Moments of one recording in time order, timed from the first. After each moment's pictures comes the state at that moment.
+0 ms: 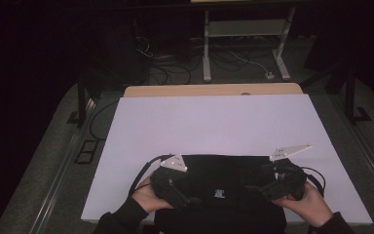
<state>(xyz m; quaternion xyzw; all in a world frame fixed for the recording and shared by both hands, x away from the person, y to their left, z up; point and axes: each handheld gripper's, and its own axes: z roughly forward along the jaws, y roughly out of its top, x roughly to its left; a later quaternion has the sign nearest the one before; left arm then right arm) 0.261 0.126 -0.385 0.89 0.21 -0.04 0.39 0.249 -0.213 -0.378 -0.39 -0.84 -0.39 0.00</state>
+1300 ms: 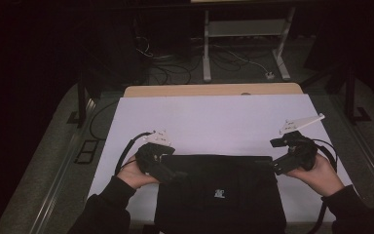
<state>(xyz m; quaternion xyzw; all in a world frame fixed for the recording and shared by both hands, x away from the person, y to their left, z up) 0.305 0.160 -0.353 0.89 0.23 -0.01 0.40 0.295 -0.237 -0.337 -0.35 -0.85 -0.38 -0.04</state>
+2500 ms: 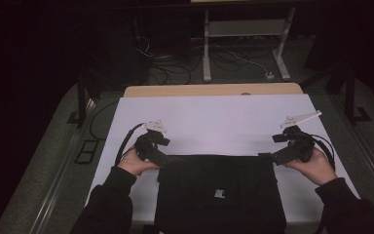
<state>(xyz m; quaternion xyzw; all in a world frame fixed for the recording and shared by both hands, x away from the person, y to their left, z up) 0.351 0.174 -0.377 0.88 0.27 -0.01 0.40 0.331 -0.258 -0.370 -0.38 -0.84 -0.38 -0.04</state>
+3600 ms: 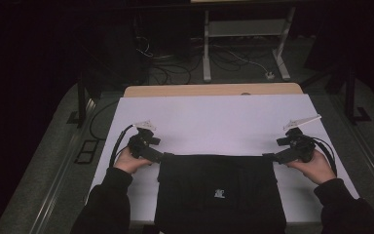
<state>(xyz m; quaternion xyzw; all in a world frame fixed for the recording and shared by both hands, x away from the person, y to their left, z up) 0.377 0.207 -0.414 0.86 0.33 -0.01 0.39 0.348 -0.281 -0.407 -0.41 -0.83 -0.37 -0.03</state>
